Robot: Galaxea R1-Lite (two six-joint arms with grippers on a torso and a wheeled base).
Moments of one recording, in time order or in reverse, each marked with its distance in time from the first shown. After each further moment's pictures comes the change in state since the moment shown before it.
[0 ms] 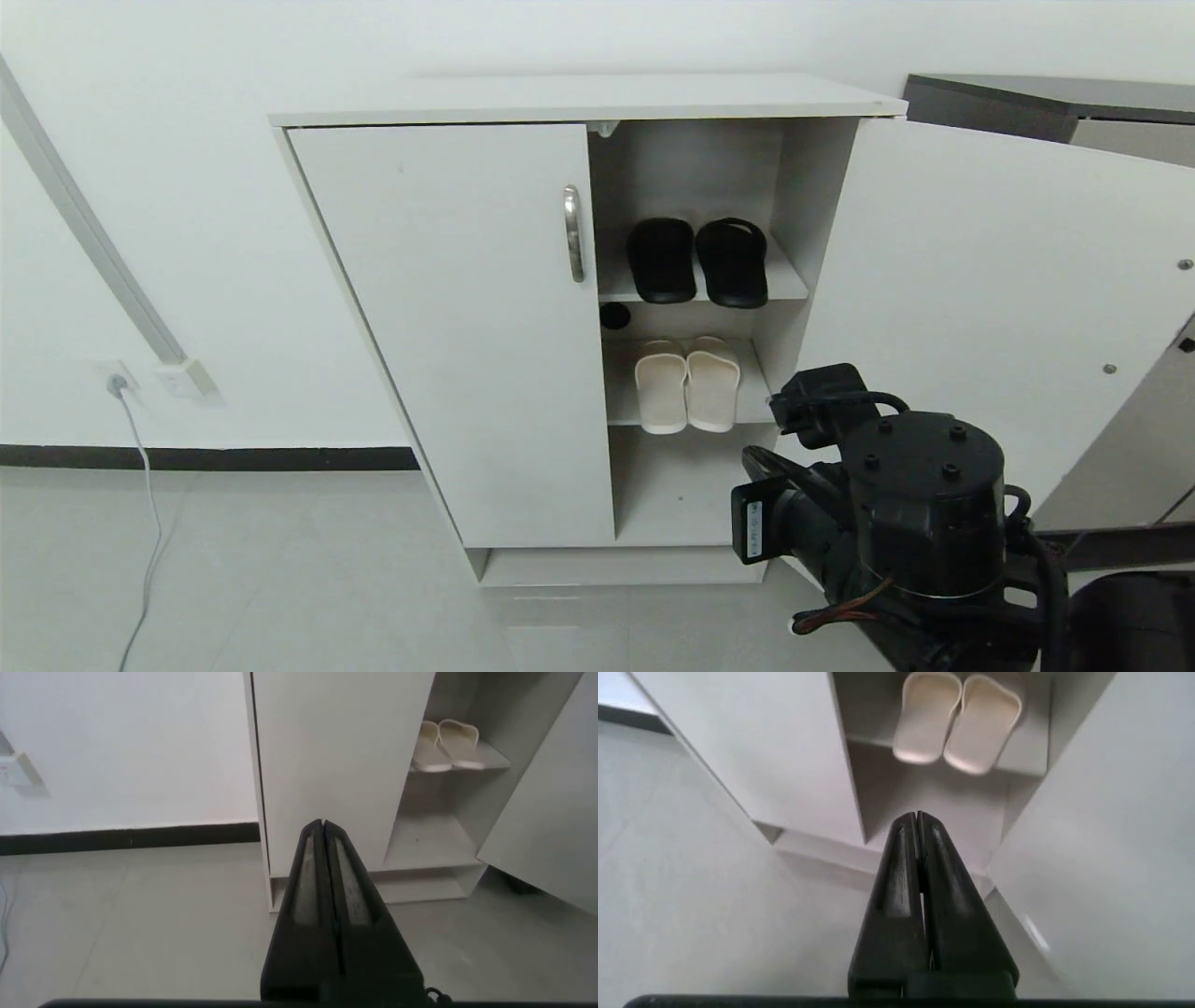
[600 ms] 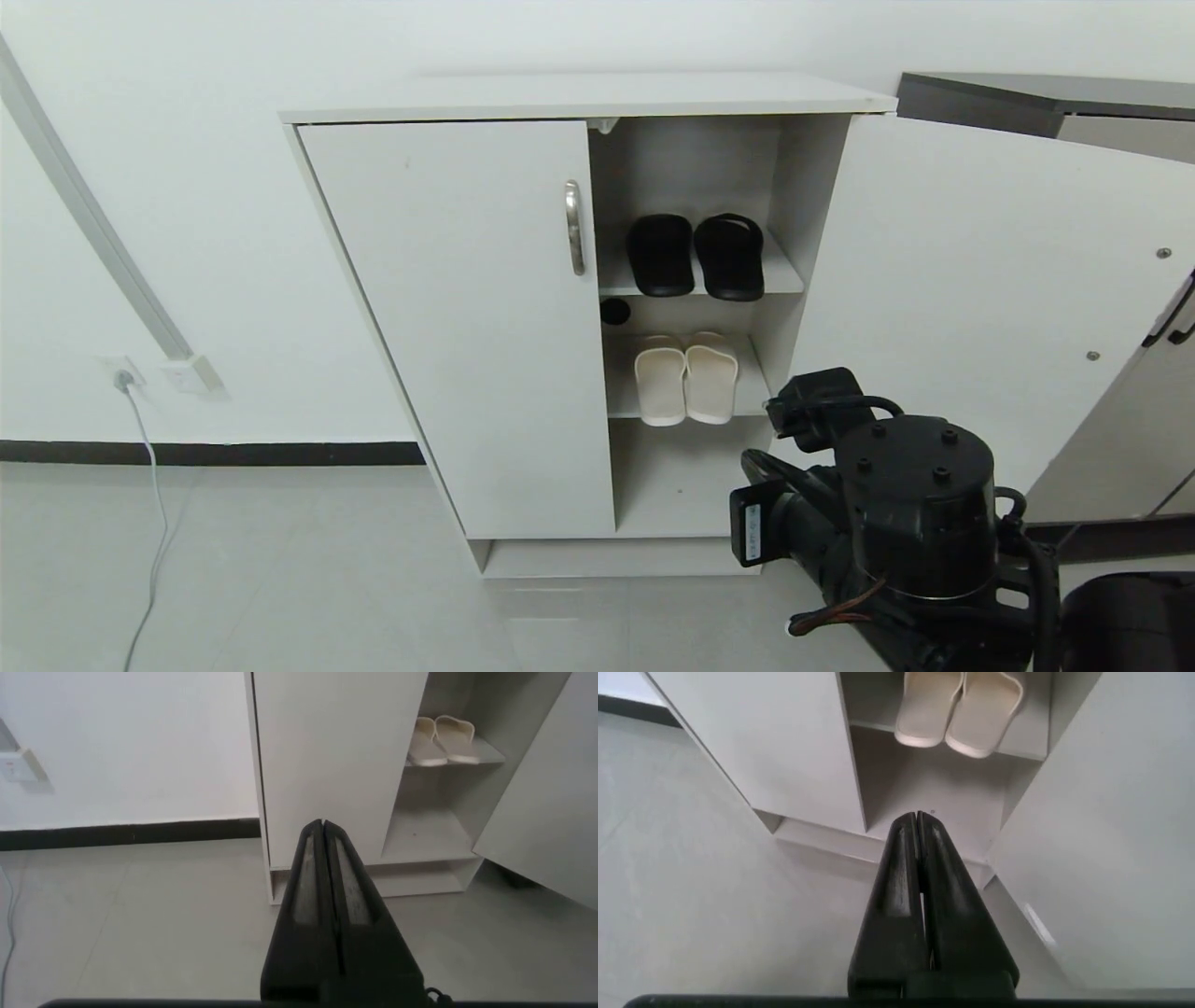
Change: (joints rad) left arm 0.000 0.000 0.000 0.000 0.000 0.000; right arm -0.002 0.008 0.002 0.000 0.000 0.001
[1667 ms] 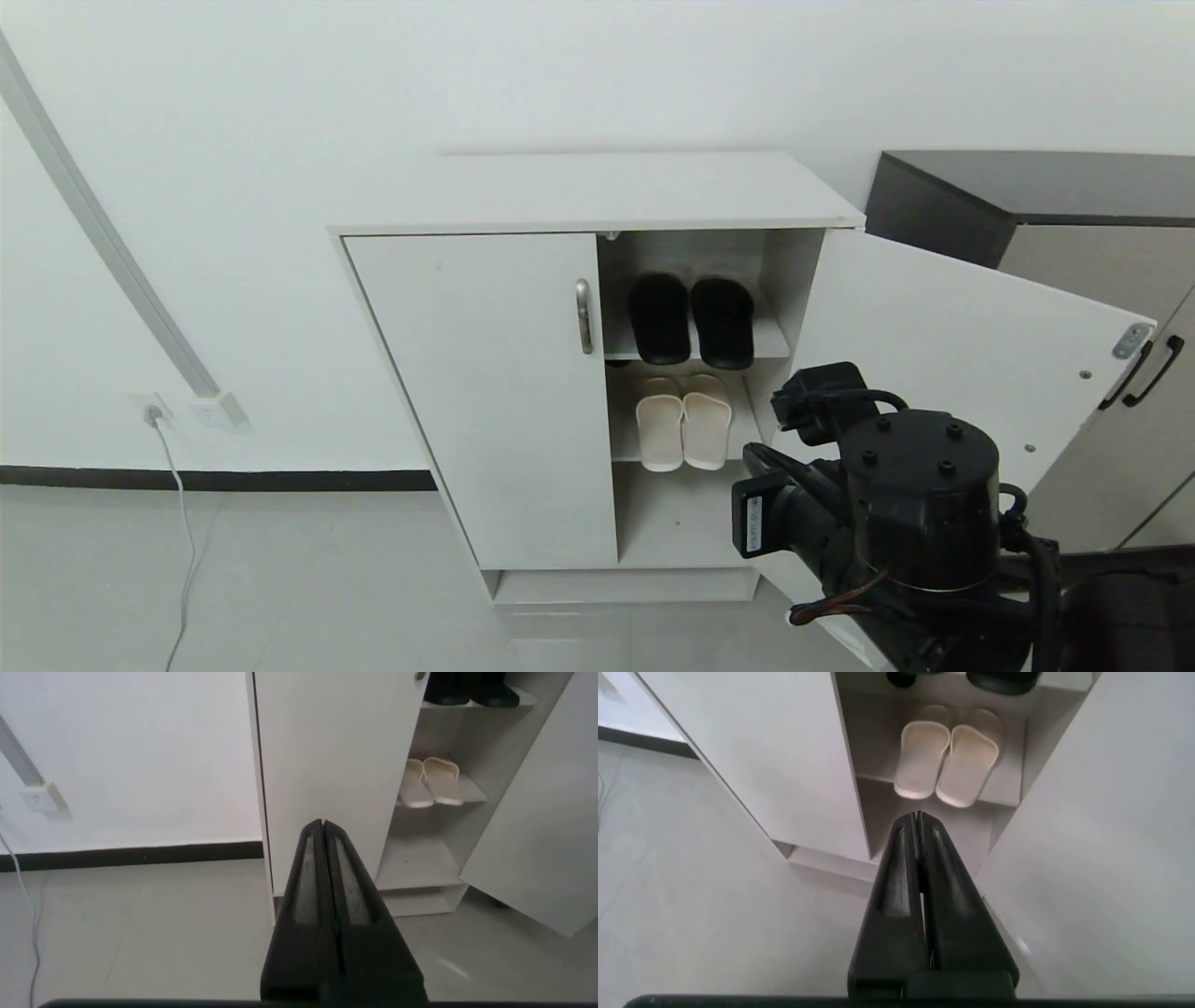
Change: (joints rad) left arm 0.000 0.000 0.000 0.000 0.000 0.000; right arm -0.009 0.002 0.000 -0.024 -0.002 -0.001
